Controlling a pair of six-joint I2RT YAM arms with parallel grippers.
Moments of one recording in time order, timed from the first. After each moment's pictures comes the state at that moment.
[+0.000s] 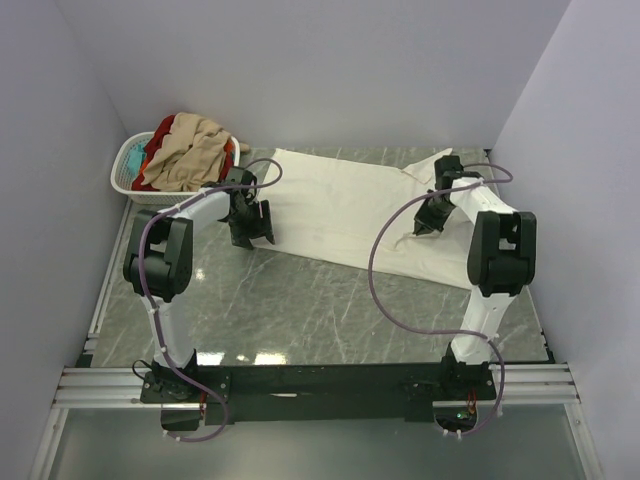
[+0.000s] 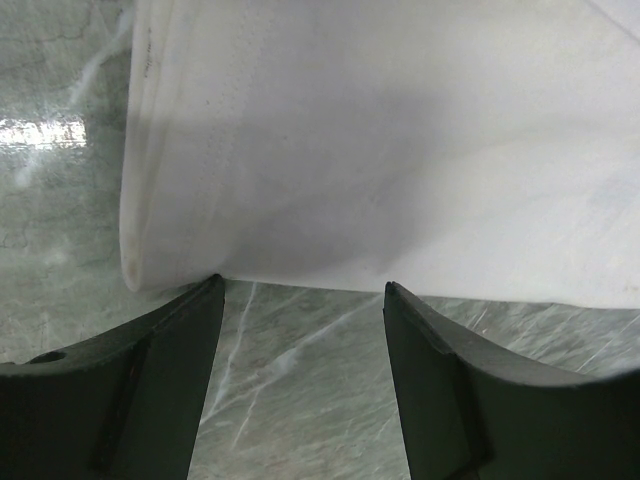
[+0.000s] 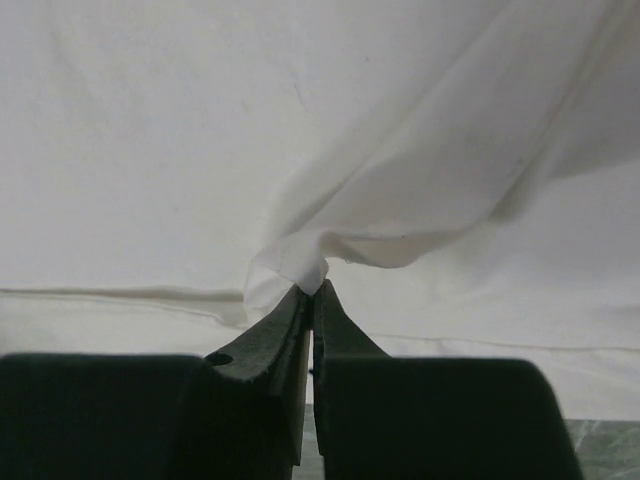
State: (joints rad) left arm -0.26 1.96 1.38 -0.64 0.19 -0.43; right arm -0.02 1.94 1.43 -0.77 -0.09 0.58
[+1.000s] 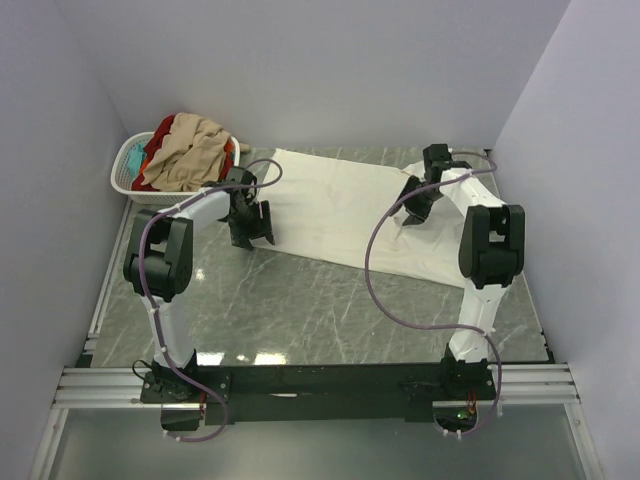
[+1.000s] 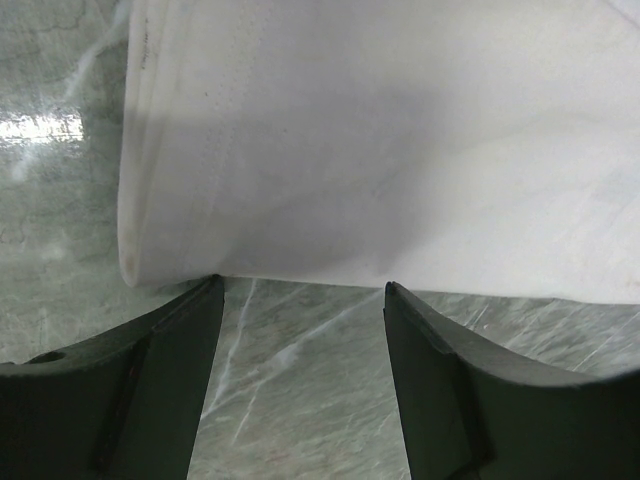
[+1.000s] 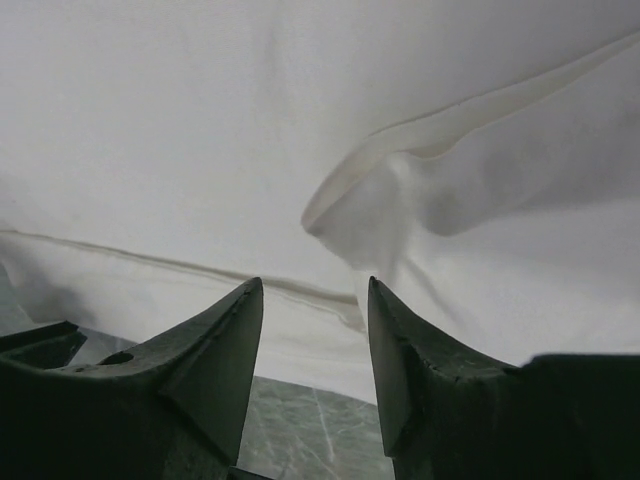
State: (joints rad) left arm -0.26 1.96 1.38 -0.65 0.19 -0.43; right arm 0.04 2.06 1.61 -0.77 -0.24 0.61
